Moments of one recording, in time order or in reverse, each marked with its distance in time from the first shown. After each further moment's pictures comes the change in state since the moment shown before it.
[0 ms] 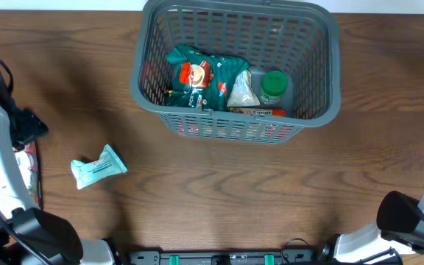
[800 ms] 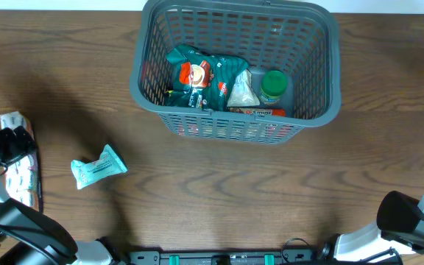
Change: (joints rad) left arm 0.246 0.003 -0.196 0.306 0.301 0.410; right arm 0.000 0.000 0.000 0.000 0.000 0.000
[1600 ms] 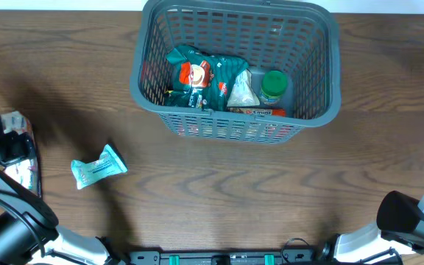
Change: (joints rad) left arm 0.016 0.195 0.000 0.135 -0.087 0.179; right arm 0.000 0.000 0.000 0.000 0.000 0.002
